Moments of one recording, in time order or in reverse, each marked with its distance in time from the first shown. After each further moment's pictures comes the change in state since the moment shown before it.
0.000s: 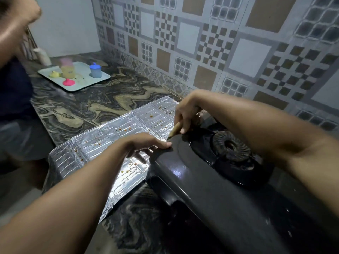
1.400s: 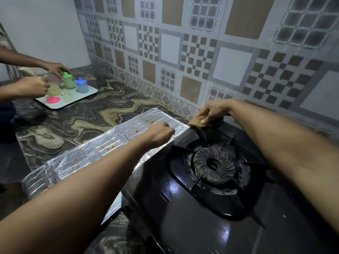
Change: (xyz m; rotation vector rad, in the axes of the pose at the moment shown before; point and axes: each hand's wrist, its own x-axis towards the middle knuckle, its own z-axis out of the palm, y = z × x) left_hand 0.048 0.121 0.037 0.251 0.369 0.313; right_hand -0.042 0.161 0.014 0.207 0.489 0.208
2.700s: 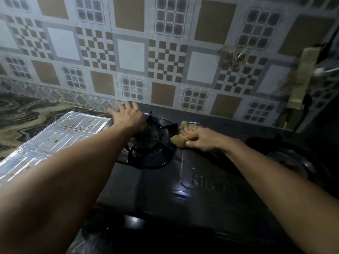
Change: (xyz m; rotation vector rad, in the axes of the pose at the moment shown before) left_hand -0.007 0.090 0.088 0.842 0.098 0.273; right_hand -0.259 0.025 0.171 0.273 0.300 0.352
